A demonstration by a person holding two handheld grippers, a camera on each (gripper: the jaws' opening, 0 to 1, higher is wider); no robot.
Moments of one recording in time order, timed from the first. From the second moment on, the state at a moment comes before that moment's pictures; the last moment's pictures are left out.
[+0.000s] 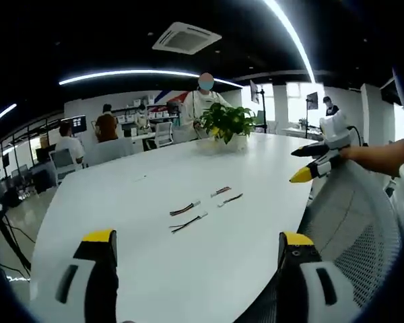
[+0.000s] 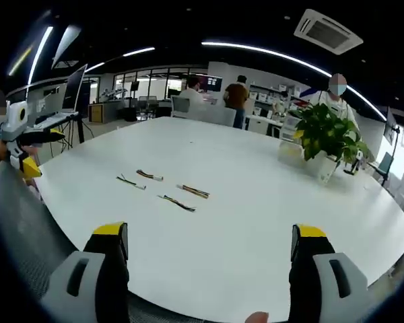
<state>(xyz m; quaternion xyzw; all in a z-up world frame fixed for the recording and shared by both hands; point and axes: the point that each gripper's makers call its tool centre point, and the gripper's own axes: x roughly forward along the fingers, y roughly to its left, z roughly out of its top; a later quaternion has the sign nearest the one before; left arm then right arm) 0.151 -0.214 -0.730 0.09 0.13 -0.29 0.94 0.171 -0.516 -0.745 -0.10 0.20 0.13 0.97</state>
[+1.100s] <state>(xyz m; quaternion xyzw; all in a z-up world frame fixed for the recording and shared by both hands) 0.150 -0.214 -0.739 0.08 0.16 -0.30 0.94 0.172 -0.519 -0.752 -0.10 0.21 0.14 0.96</state>
